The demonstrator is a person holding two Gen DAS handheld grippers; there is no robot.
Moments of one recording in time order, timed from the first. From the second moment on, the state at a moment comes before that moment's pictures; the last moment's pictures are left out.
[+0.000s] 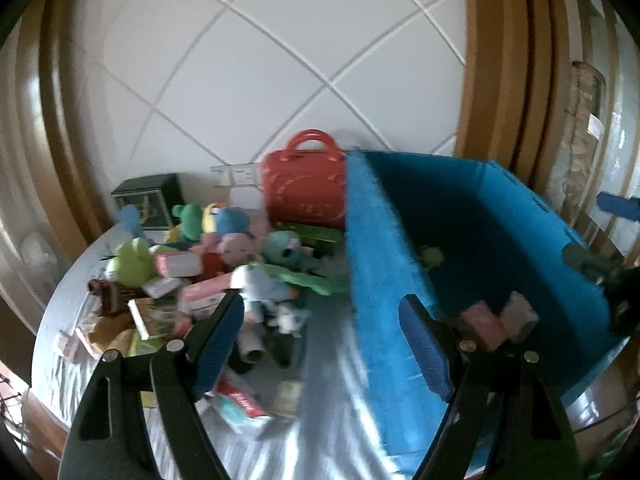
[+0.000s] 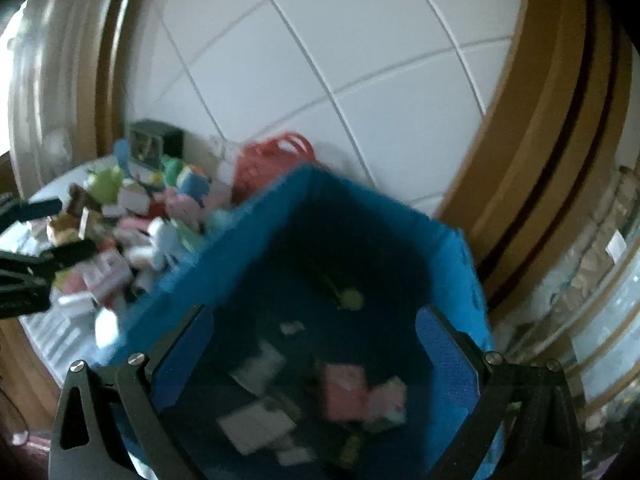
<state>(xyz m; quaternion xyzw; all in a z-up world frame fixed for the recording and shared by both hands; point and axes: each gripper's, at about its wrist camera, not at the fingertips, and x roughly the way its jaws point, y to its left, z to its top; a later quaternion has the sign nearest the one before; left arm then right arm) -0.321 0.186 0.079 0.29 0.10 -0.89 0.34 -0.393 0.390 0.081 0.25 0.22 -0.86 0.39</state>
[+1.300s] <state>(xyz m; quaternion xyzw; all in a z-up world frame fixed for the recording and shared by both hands) -0.188 -0.014 -0.230 0.53 0.20 -0.78 0.27 -0.231 0.106 -0.200 0.47 0.29 -0.71 0.44</state>
